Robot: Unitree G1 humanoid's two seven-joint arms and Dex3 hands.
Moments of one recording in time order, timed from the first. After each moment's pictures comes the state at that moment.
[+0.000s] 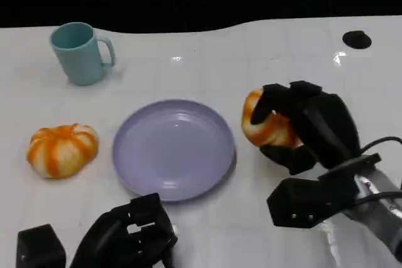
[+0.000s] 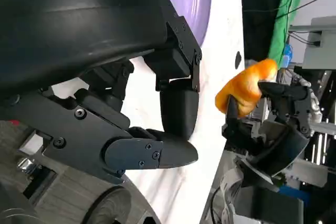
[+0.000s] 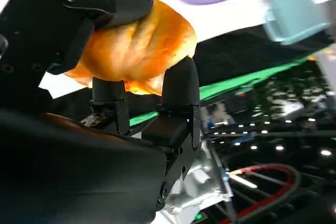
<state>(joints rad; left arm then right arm) 0.06 0.01 0.00 0.37 -0.28 -0.29 -0.66 -0.56 -0.20 0.44 0.74 -0.71 -0.53 -0.62</state>
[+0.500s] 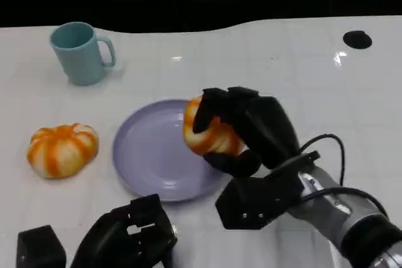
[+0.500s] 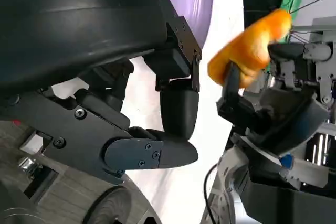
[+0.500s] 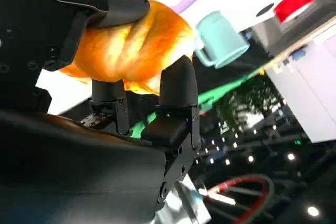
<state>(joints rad) 0.07 0.01 0.00 0.38 -0.28 -0.30 -0.67 -0.65 0.00 0.48 0.87 -0.68 -0.57 -0.56</state>
